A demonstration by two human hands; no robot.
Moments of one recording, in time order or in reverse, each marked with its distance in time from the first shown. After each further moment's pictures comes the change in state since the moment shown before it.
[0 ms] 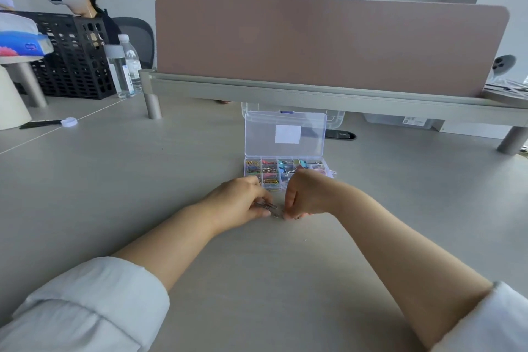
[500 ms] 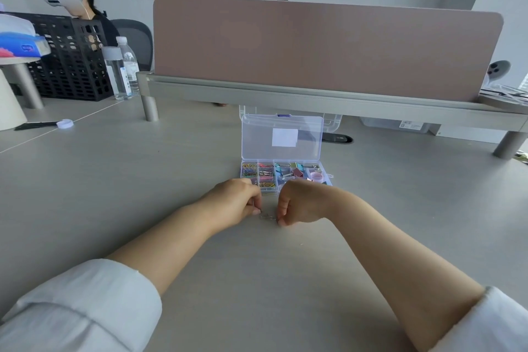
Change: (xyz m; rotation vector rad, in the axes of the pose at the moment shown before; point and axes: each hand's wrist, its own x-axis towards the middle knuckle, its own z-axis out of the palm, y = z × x) left_hand 0.006 -0.005 0.002 -0.001 0.036 -0.042; right_hand 0.003 0.002 0.006 0.064 -0.071 -0.077
